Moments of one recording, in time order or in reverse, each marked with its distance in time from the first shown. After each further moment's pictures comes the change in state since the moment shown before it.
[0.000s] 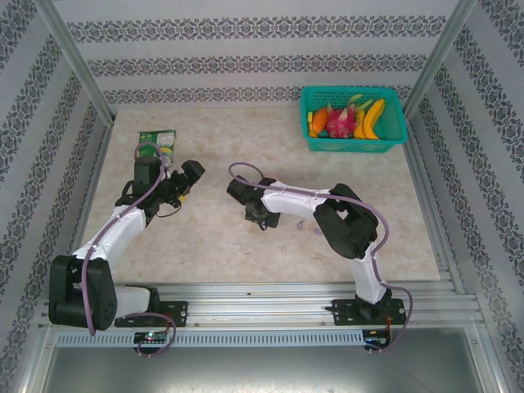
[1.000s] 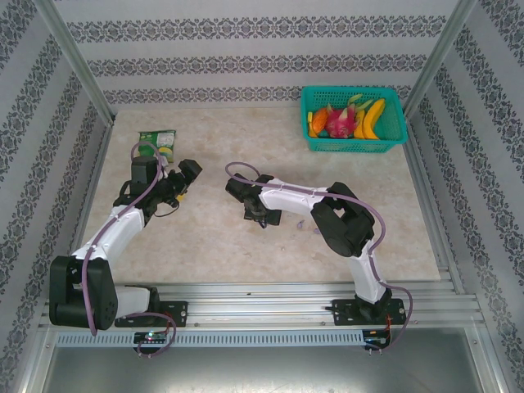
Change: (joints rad) left arm 0.023 -0.001 0.000 0.001 0.008 -0.010; right arm -0.011 0.038 0.066 -0.067 0.003 -0.074
